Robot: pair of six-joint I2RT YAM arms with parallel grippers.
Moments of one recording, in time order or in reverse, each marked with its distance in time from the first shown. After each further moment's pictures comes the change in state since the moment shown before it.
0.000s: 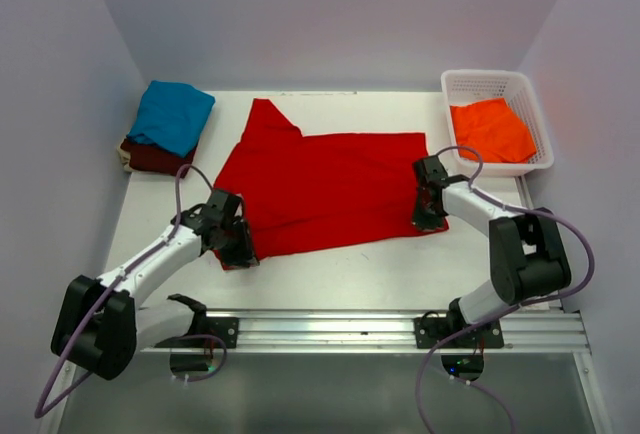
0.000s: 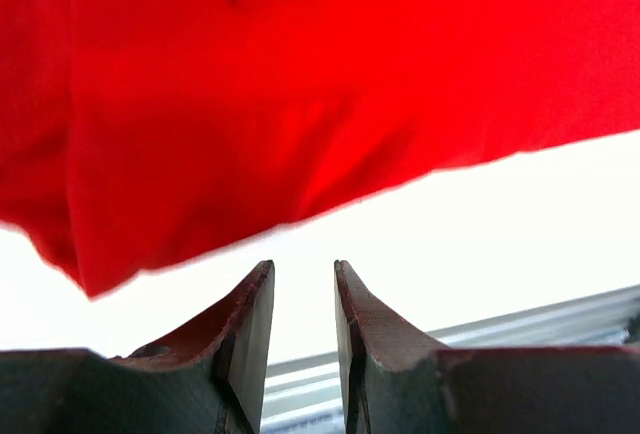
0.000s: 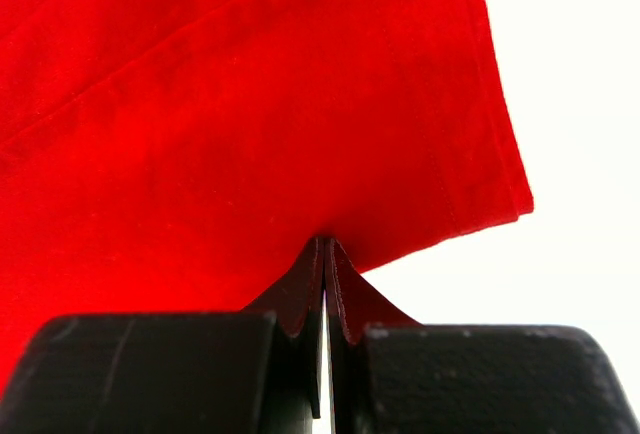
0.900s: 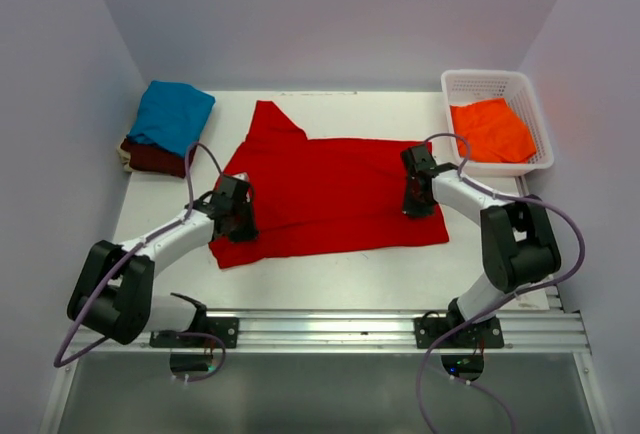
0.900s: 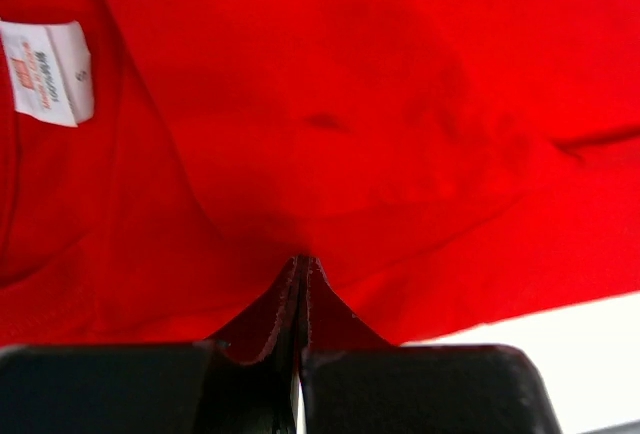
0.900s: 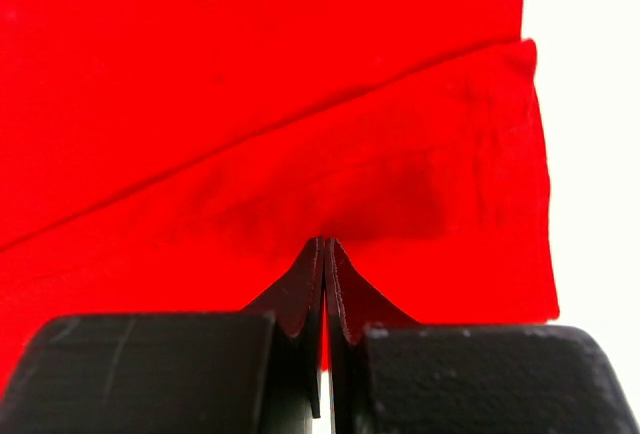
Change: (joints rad) left arm -0.002 0.142 0.045 0.249 -0.139 0.044; right arm 0.056 0.074 0.123 -0.010 0.021 -0.008
